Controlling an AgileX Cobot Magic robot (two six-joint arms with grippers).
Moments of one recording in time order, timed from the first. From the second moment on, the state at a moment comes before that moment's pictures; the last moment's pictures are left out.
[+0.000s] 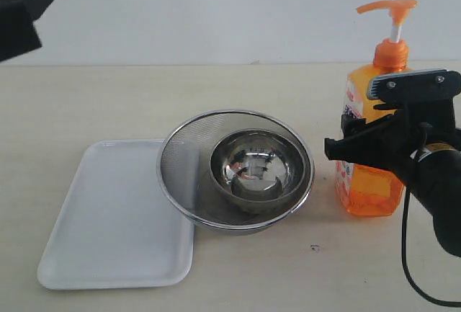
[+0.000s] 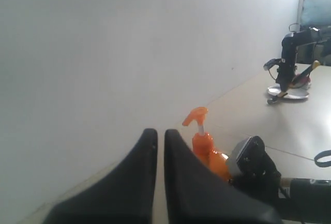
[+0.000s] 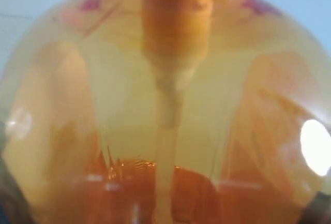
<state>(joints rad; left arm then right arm) -0.47 0.95 -0.69 1.05 -0.47 -0.97 0.56 1.62 -0.43 0.65 -0.83 -0.36</state>
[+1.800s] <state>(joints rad) -0.46 0.86 -0.01 0.19 -1.16 -0.24 0.56 1.61 -0.37 0.55 -0.85 -0.23</state>
